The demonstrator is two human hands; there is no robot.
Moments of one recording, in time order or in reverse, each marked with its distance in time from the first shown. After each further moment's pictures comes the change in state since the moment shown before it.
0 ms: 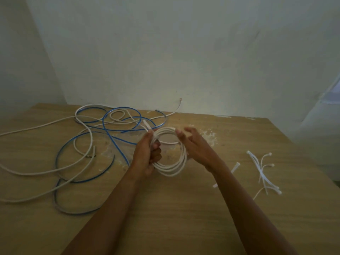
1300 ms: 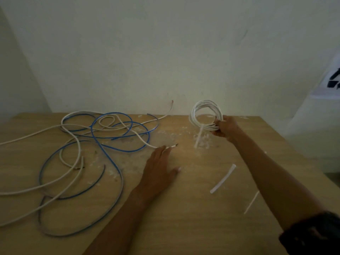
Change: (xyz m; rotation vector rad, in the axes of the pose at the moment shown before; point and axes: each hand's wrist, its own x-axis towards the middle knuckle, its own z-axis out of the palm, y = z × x) left_hand 0.014 -0.060 -0.010 1.578 -0.178 0.474; right_hand 0.123 0.081 -0.118 0.322 0.427 0.283
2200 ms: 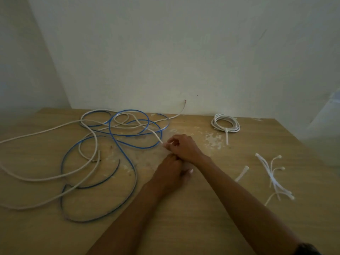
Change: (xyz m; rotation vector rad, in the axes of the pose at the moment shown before) left_hand -0.006 -0.019 -0.006 0.046 -0.109 0.114; right_hand -0.118 0.020 0.147 -0.685 -0.445 -0.577
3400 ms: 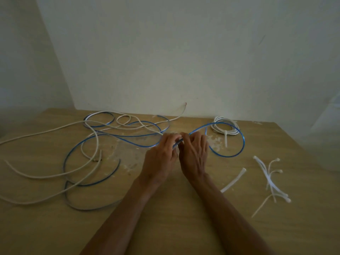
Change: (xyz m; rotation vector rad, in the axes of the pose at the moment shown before) left_hand 0.000 0.038 -0.047 0.087 0.575 0.106; right_hand -0.051 0.013 0.009 -0.353 0.753 -0.130
